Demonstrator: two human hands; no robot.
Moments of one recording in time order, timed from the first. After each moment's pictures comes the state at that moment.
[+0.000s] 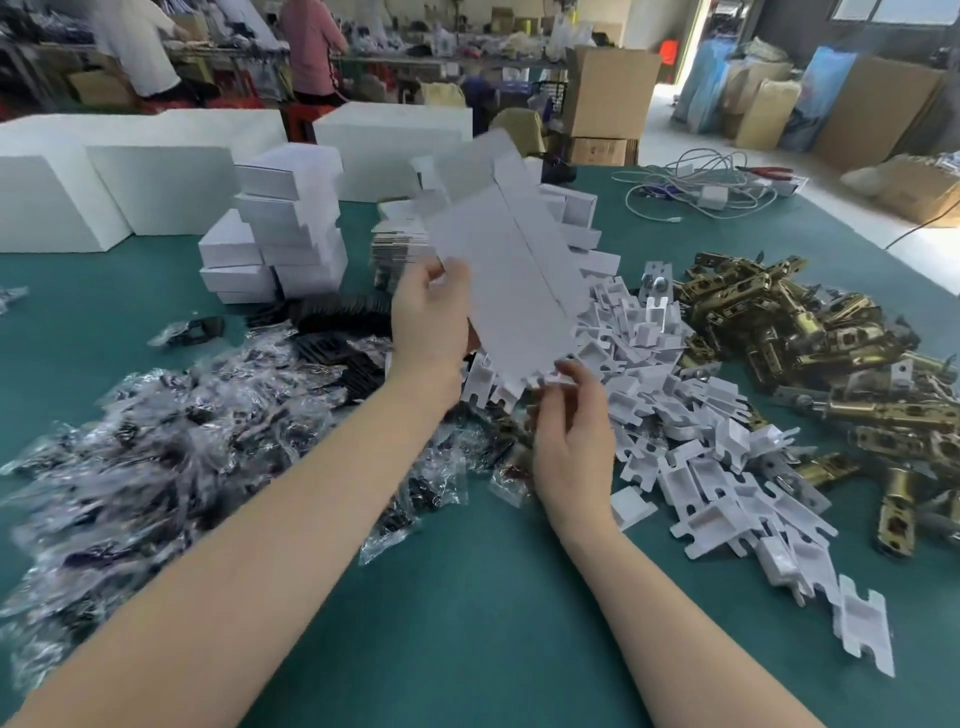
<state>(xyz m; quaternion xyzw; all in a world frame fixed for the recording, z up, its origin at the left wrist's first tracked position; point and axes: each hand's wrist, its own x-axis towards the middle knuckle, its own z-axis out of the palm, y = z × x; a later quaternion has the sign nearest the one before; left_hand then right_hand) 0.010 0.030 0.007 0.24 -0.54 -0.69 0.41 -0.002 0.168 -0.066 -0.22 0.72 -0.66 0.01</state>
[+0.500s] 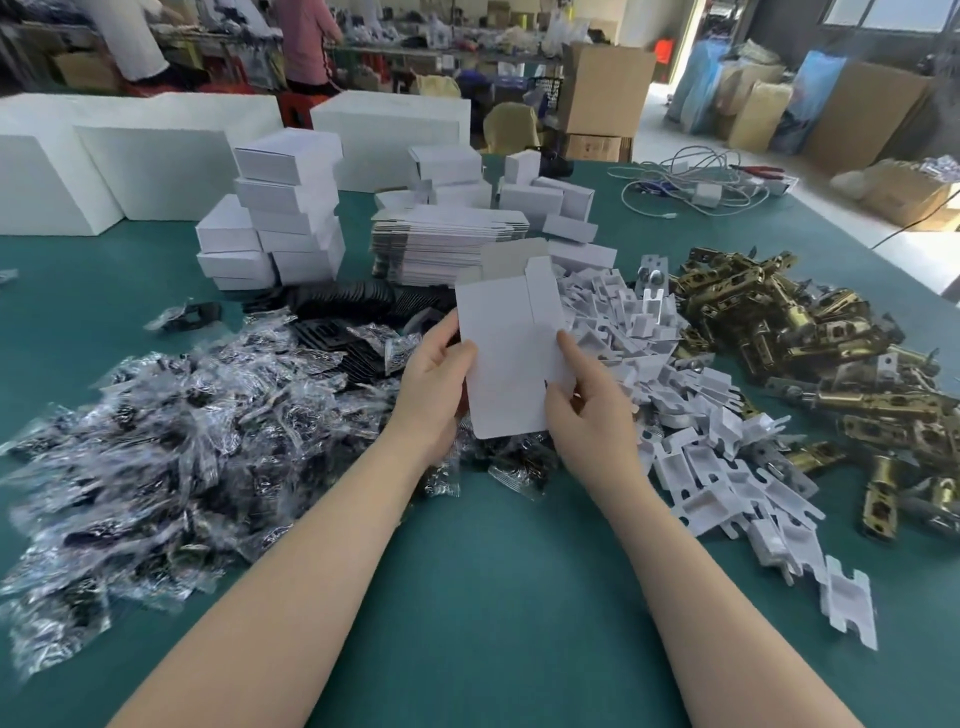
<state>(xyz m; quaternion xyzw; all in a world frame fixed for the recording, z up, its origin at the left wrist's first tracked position) 0.039 0.040 -0.055 0.14 -0.57 -0.75 0.30 -0.022 0.189 -0.051 -0.30 0.77 -0.56 0.06</state>
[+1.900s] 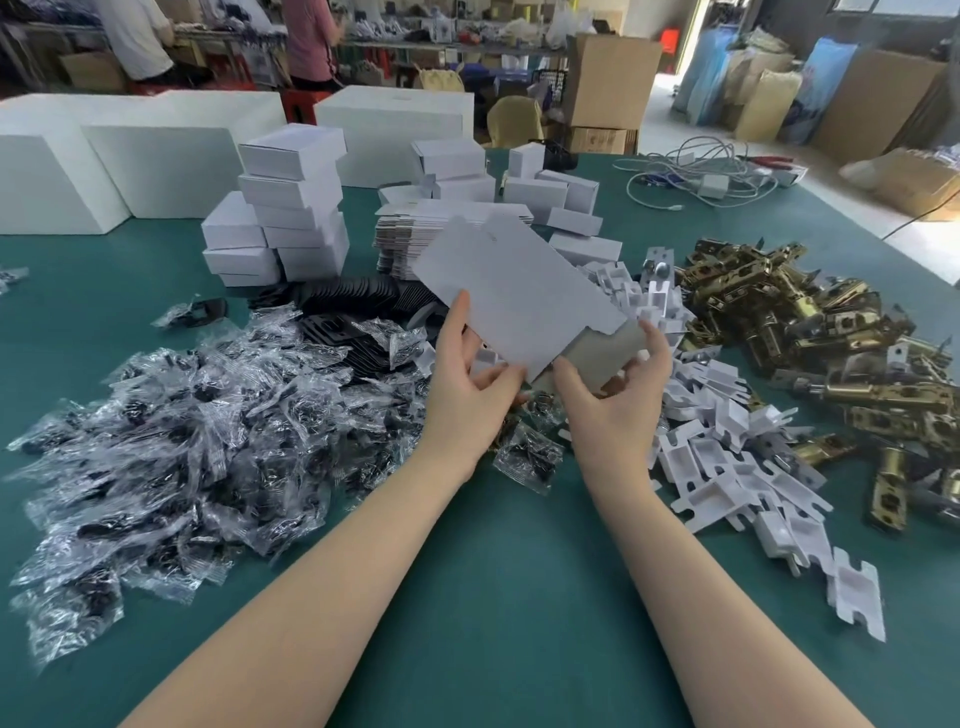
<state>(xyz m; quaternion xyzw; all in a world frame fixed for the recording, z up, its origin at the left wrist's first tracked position) 0.050 0.077 -0.055 0.13 -0.62 -0.69 0.35 -0.013 0.183 -0.049 -0.17 0.66 -0.73 -0.02</state>
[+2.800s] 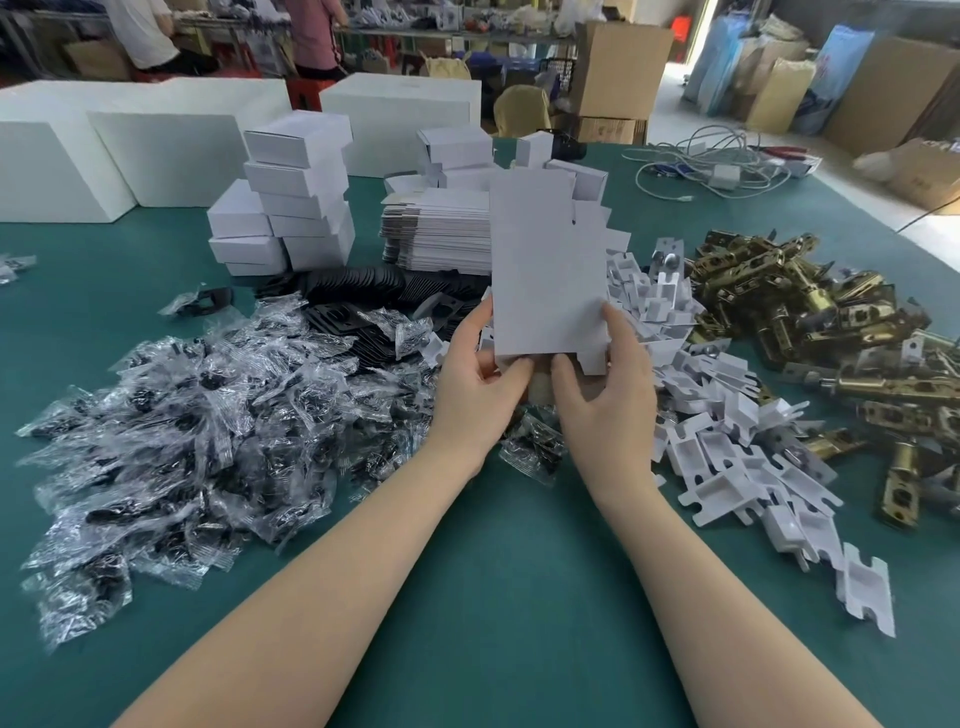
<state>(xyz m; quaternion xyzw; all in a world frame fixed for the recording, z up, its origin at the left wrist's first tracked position) 0.052 0.082 -0.048 0.17 -0.62 -0.68 0.34 -0.014 0.184 -0.056 -0.26 0.78 -0.55 -0.09</state>
